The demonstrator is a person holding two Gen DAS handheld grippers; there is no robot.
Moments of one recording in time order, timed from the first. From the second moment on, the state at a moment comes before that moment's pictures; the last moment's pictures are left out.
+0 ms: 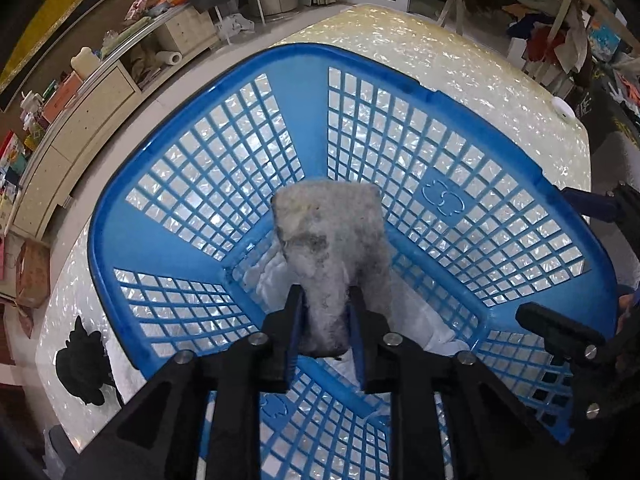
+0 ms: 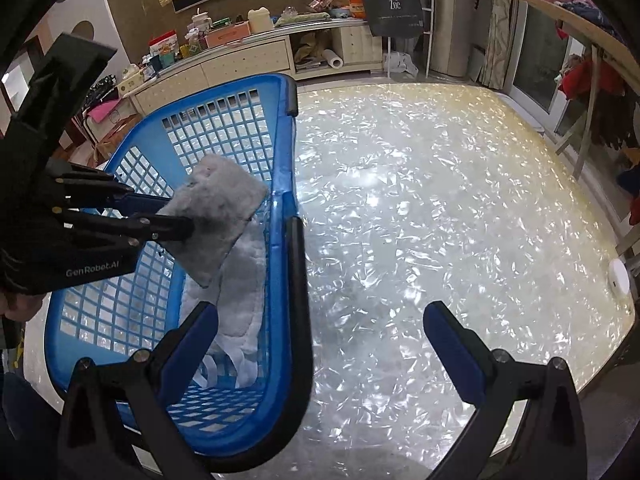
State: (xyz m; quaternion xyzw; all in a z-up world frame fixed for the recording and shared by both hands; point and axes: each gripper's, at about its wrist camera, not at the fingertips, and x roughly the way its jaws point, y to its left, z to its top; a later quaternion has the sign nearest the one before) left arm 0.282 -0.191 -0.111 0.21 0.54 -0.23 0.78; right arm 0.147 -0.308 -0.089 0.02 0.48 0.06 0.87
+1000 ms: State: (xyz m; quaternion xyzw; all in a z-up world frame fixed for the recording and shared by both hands) left arm 0.175 -0.135 -0.030 0.17 0.47 -0.21 0.84; right arm 0.098 -0.268 -0.039 0.00 0.45 0.09 0.89
